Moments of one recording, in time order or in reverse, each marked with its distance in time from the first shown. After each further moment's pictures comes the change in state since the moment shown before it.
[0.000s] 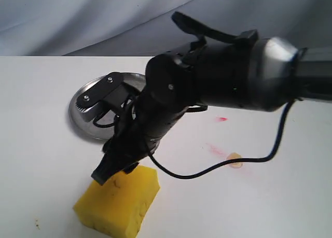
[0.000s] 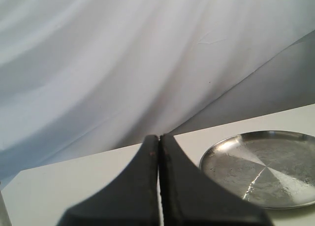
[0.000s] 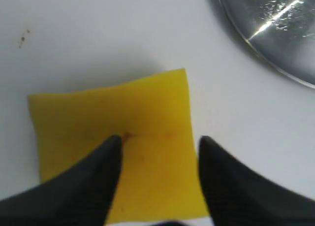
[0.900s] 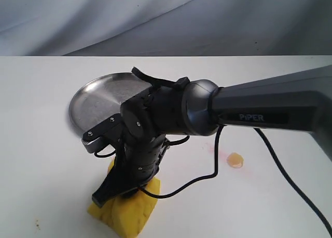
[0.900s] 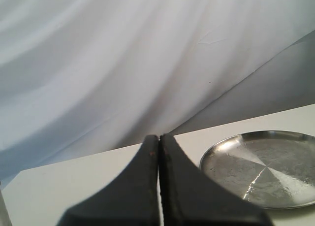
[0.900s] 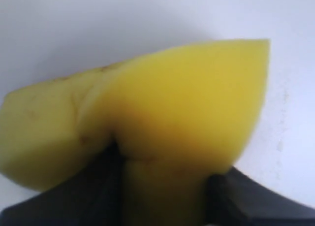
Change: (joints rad) left arm 0.000 0.000 0.000 0.000 0.000 0.000; right arm 0.016 0.243 -0.074 -0.052 0.074 0.204
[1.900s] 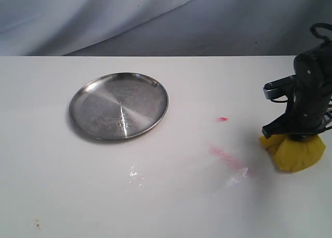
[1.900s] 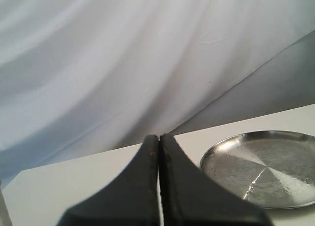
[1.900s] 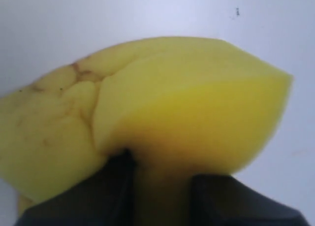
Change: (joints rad) left arm 0.000 0.000 0.000 0.000 0.000 0.000; right arm -0.770 -0.097 0.234 -0.438 0.060 0.169
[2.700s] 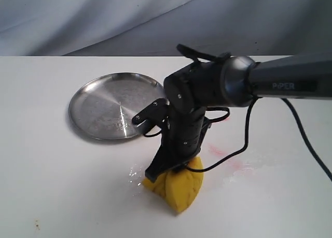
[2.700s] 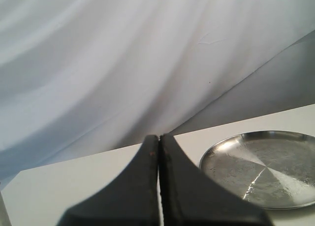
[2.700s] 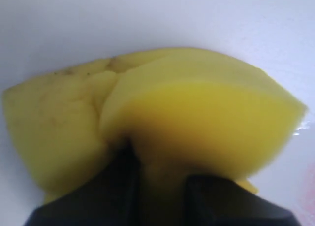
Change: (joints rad) left arm 0.000 0.000 0.000 0.000 0.000 0.000; right arm 0.602 0.076 -0.200 0.335 0.063 -0.255
